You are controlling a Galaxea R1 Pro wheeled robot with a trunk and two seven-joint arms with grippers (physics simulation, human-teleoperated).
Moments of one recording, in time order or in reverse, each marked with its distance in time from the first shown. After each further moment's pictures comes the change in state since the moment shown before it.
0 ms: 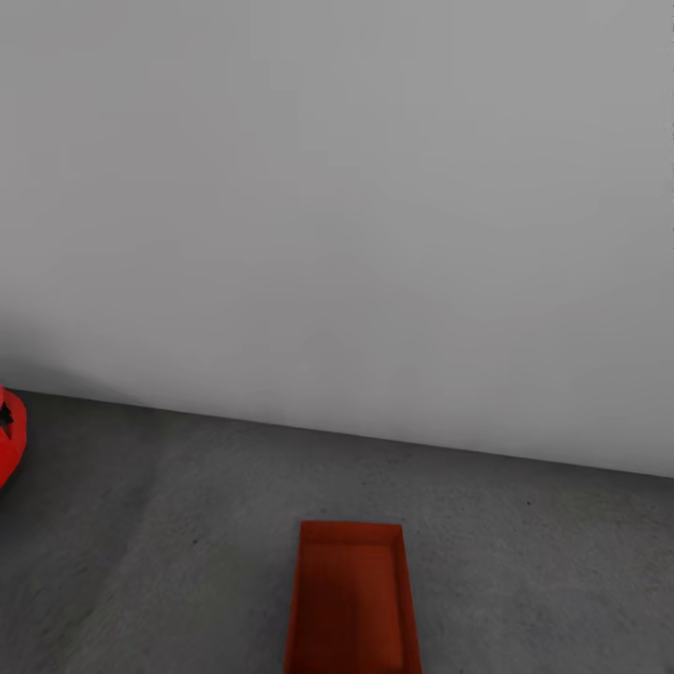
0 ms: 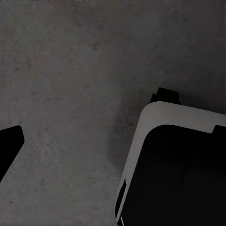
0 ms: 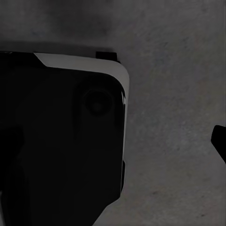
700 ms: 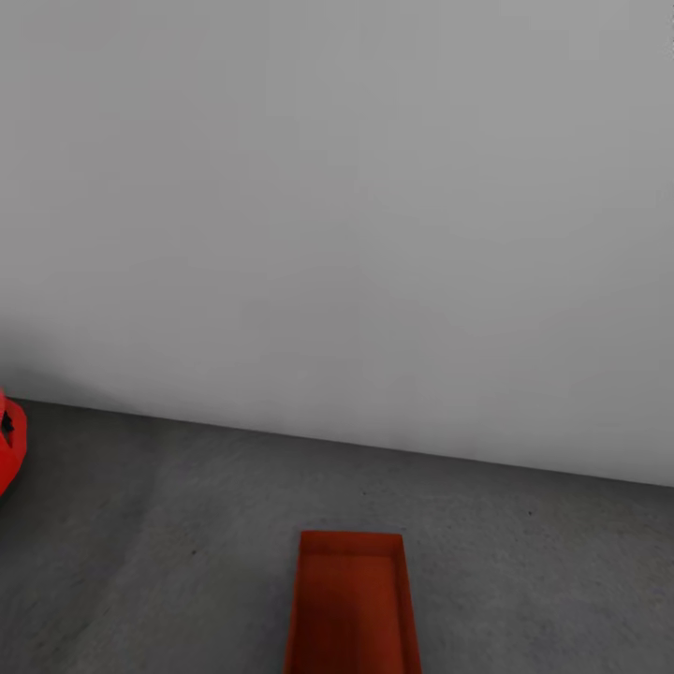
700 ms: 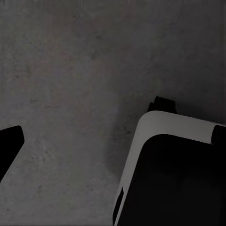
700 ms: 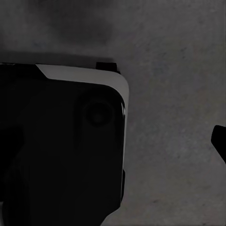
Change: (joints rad) left arm 0.000 0.000 0.000 0.000 0.000 0.000 0.000; right arm 0.000 0.001 0.000 0.000 0.000 0.000 0.000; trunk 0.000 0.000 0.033
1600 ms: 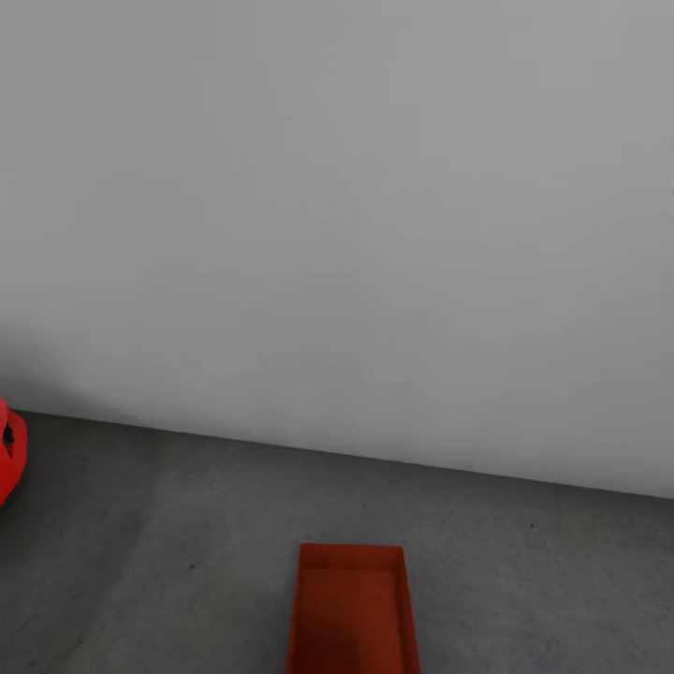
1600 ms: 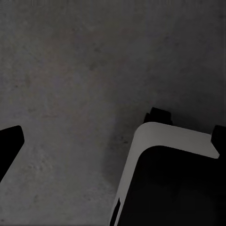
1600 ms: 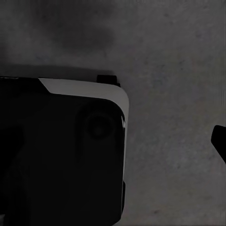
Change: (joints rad) left arm 0.000 0.000 0.000 0.000 0.000 0.000 0.000; right arm 0.000 0.001 0.000 0.000 0.000 0.001 0.002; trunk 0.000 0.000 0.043
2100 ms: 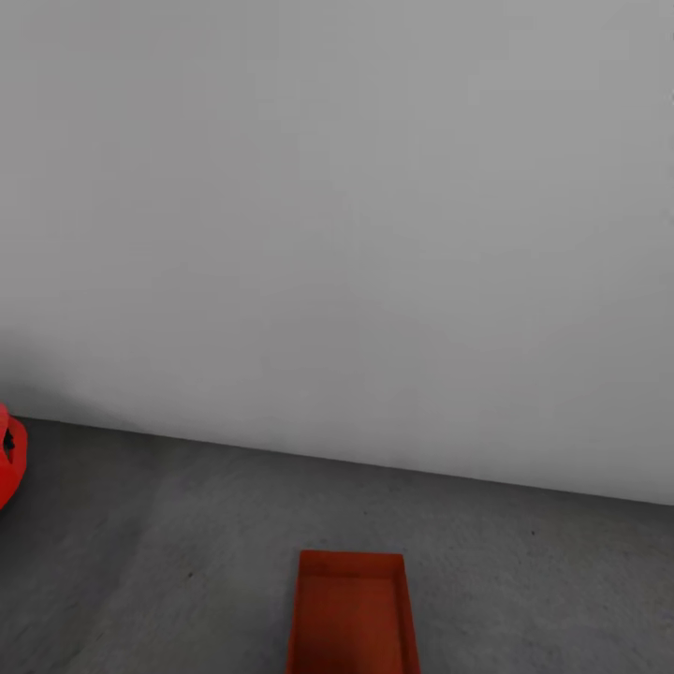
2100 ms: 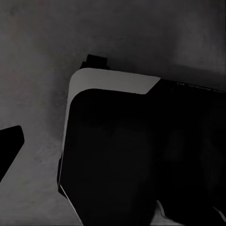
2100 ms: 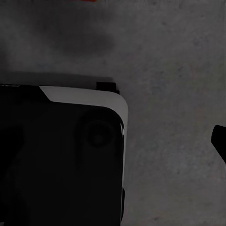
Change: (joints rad) left arm 0.013 -0.037 0.000 0.011 0.004 0.197 -0.218; right arm 0.000 -0.001 0.000 0.000 0.001 -0.001 0.000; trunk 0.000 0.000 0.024
